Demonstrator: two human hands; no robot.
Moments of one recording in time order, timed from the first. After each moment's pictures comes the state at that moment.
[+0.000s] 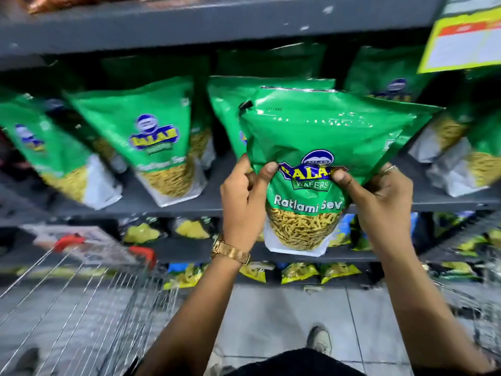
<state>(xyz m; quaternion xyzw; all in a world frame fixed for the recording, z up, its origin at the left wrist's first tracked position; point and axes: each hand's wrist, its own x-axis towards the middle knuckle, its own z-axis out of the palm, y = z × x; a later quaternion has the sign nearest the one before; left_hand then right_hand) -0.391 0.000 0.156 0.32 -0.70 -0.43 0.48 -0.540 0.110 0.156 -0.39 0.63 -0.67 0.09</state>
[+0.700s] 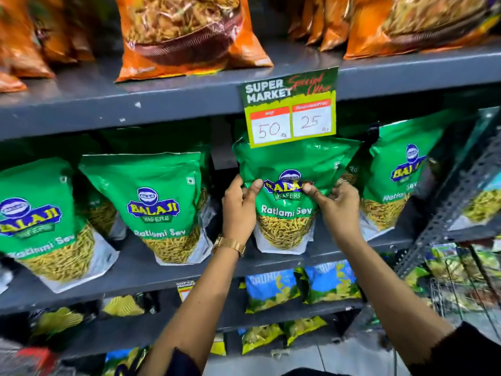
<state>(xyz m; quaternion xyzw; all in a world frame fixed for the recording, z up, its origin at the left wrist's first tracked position) -0.609 -0.014 0.130 0.26 -0.71 -0.48 0.45 -0.743 0.111 0.124 -0.32 0.65 -0.69 0.04</state>
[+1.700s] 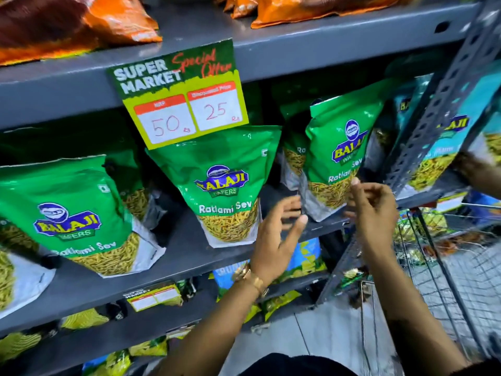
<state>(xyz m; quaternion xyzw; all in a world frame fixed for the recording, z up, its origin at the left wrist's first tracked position) -0.673 0.114 0.082 0.12 -0.79 -0.53 0.29 -0.820 0.227 0.079 -0.11 0.70 -0.71 -0.02</state>
